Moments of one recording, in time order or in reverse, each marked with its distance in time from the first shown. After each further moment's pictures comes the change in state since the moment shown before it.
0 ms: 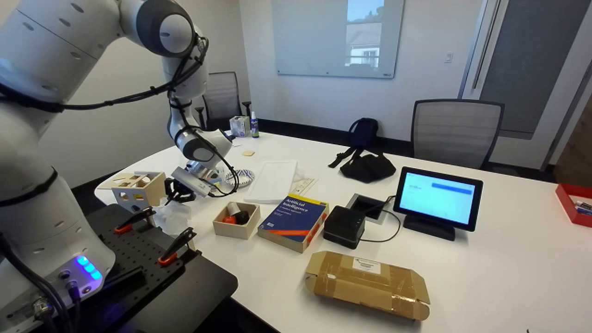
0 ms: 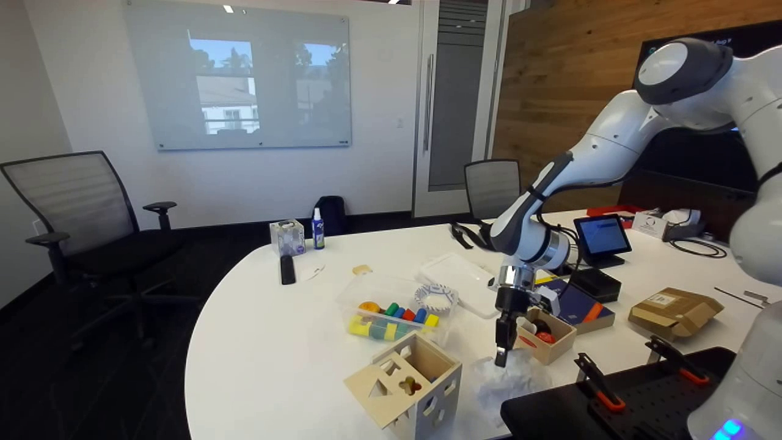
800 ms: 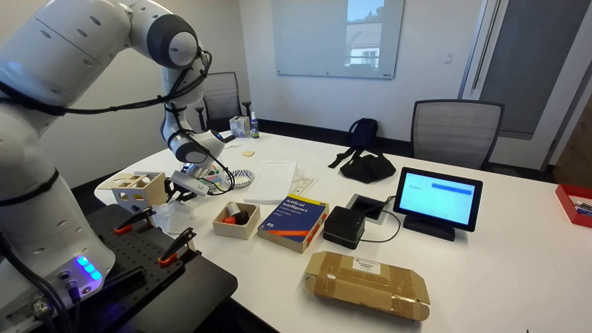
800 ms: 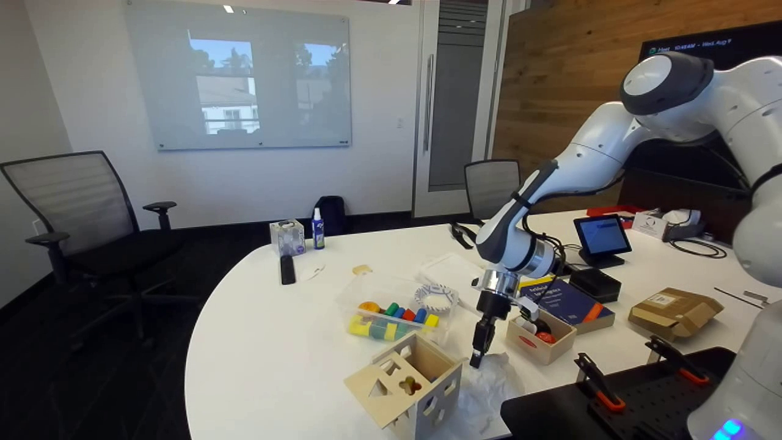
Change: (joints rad) arm 0.059 0.076 0.031 0.042 0.039 0.188 -0.079
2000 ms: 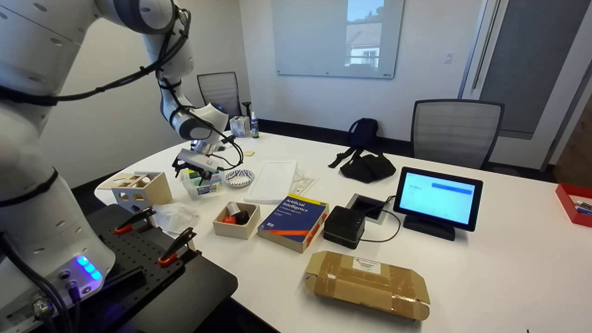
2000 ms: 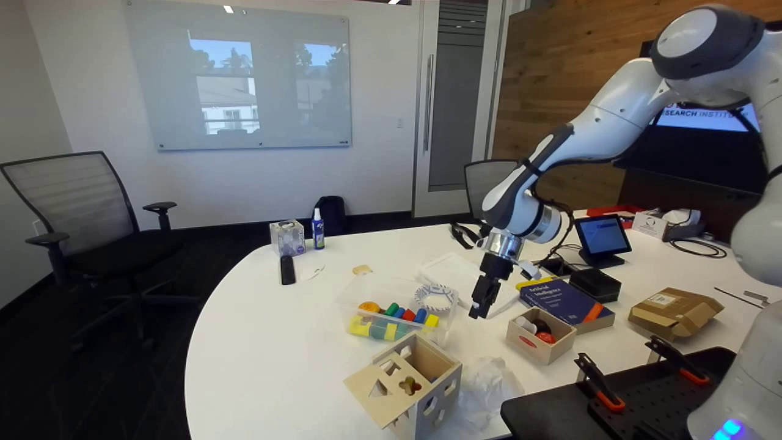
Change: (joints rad) arm -0.034 -0.241 0.022 -0.047 -0.001 0.011 0.091
